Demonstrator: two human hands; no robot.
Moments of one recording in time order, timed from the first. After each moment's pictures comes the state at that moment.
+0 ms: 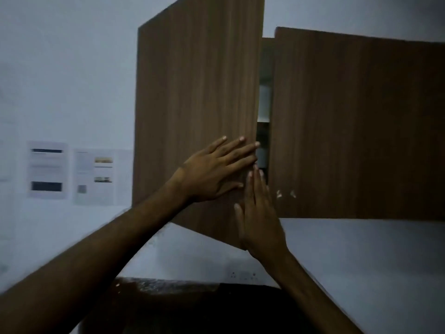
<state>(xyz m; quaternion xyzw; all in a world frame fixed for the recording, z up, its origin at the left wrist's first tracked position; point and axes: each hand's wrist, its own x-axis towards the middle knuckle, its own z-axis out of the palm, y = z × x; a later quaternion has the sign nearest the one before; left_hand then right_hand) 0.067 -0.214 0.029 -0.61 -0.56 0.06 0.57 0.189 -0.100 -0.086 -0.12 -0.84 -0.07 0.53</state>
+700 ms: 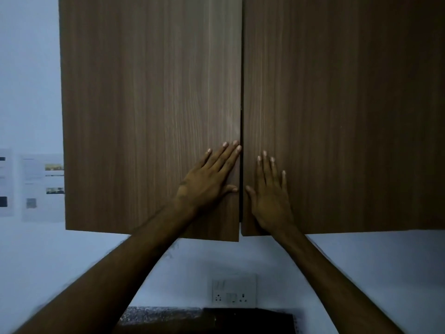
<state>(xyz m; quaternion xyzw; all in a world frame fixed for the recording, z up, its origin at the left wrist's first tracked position) 0.012 -0.008 0.001 -0.56 -0.67 -0.03 0.49 0.133 0.147 -0.057 -0.24 -0.84 -0.12 0.48</state>
